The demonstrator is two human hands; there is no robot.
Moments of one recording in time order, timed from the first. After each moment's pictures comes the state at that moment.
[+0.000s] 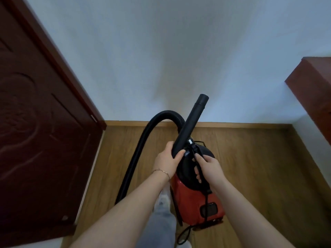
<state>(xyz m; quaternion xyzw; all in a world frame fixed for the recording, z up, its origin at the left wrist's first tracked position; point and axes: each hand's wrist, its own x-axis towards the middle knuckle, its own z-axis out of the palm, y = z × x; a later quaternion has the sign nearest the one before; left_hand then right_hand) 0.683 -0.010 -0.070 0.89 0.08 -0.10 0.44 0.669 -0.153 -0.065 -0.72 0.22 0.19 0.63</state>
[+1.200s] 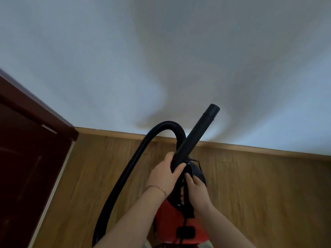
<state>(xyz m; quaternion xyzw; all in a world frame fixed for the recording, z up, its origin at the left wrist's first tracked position) 1.070 0.039 -0.333 0.88 0.11 -0.16 0.44 1.048 -0.079 -0.357 -0.67 0.30 0.28 0.63</state>
